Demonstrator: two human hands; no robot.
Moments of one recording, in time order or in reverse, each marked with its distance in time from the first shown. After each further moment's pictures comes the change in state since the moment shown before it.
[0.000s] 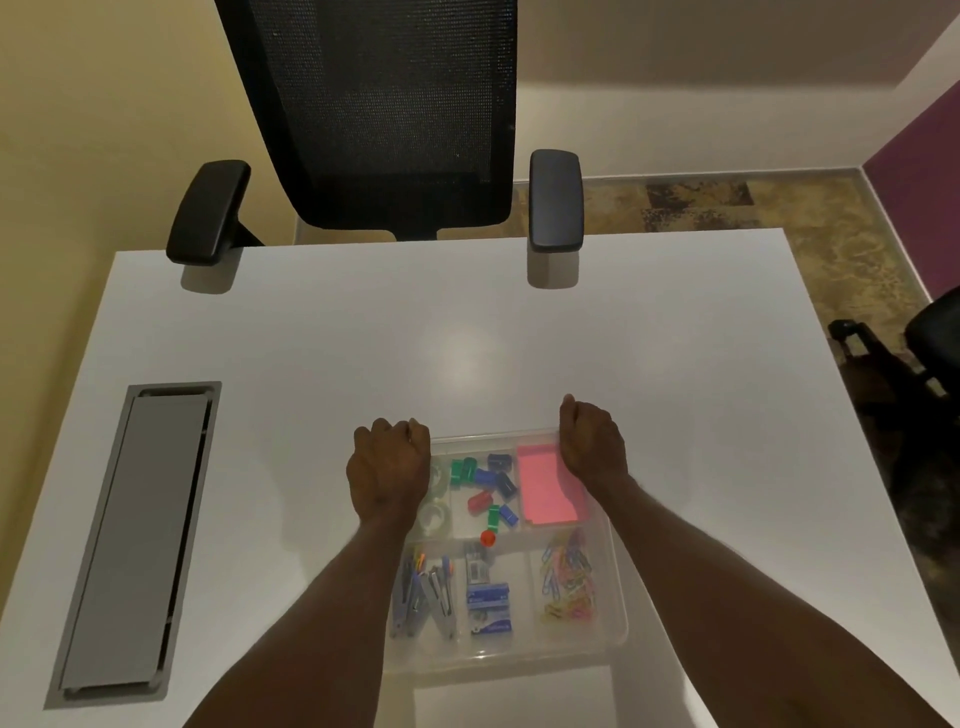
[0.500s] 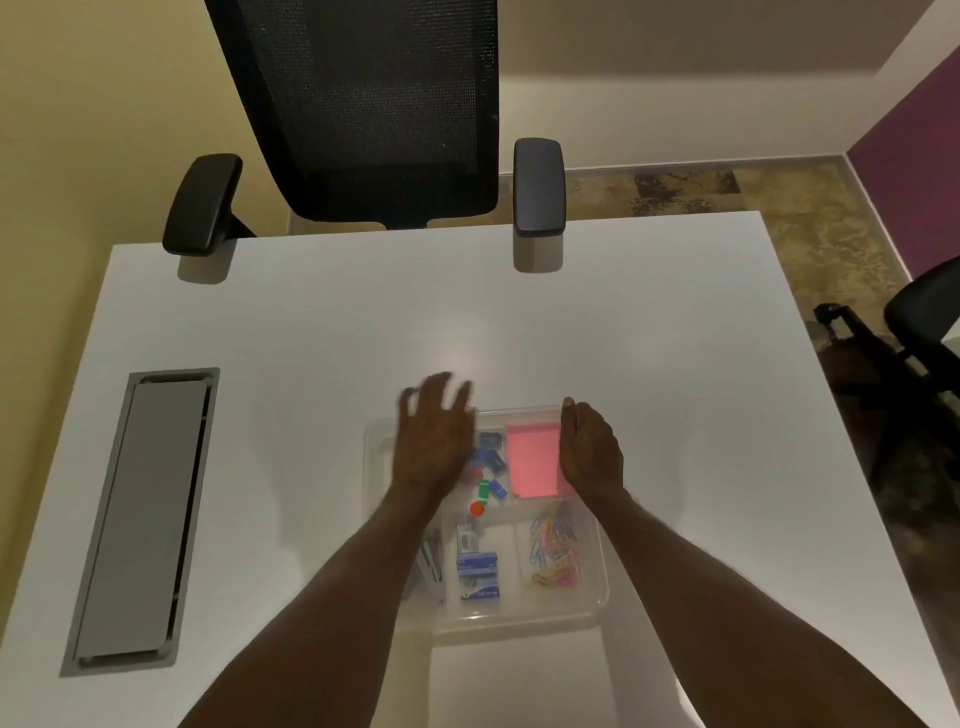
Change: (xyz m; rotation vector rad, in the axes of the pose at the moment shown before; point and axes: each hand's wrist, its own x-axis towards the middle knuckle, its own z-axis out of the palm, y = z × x) left_hand -0.023 0.041 0.001 0.080 0.129 0.507; right_hand -0.045 0.023 -0.002 0.102 0.086 0.088
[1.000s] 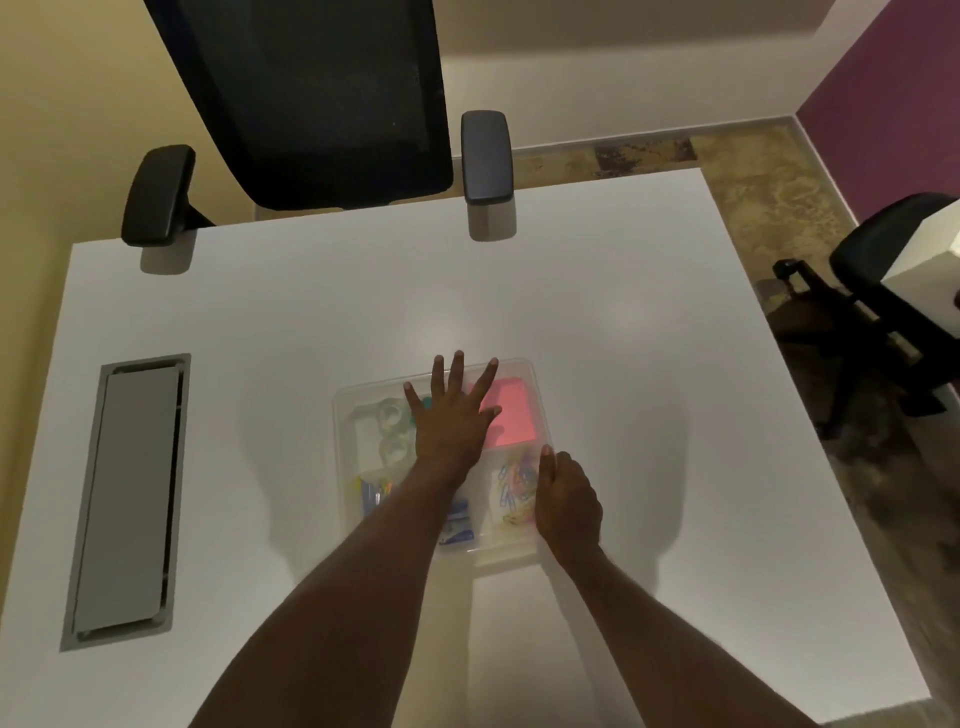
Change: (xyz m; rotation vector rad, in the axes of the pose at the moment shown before) left_hand -0.019 0.072 -0.004 0.030 -0.431 -0.056; right_hand -0.130 0.043 -0.012 -0.087 -0.037 0.182
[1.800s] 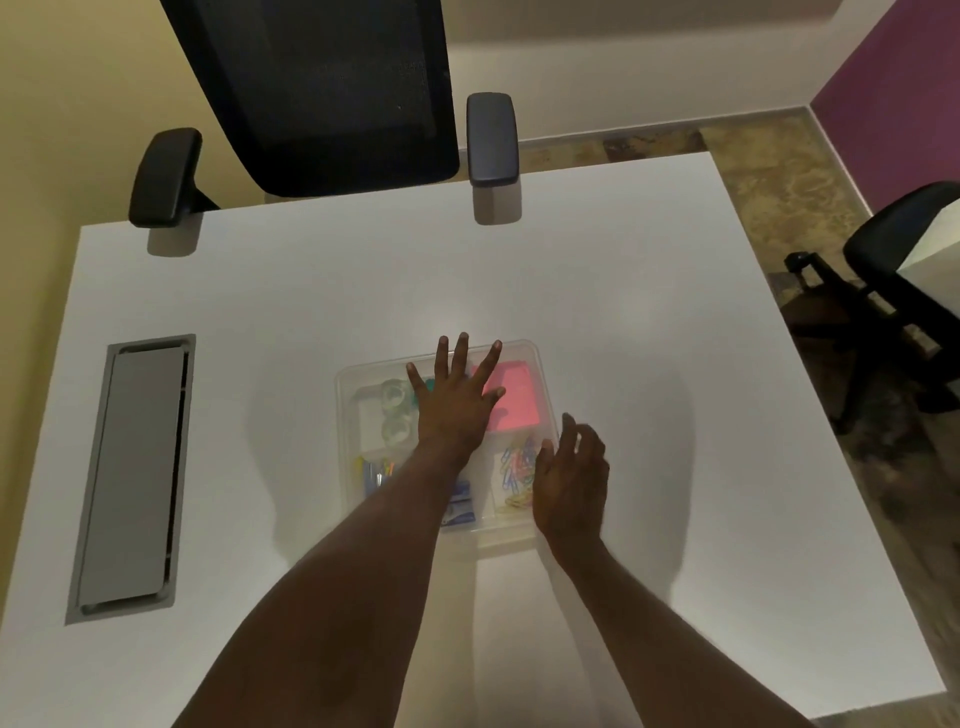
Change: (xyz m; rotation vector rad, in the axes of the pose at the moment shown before) left_hand -0.002 0.005 0.014 0.008 0.042 0.023; right_hand -0.012 0.020 0.010 -0.225 0.248 -0.199
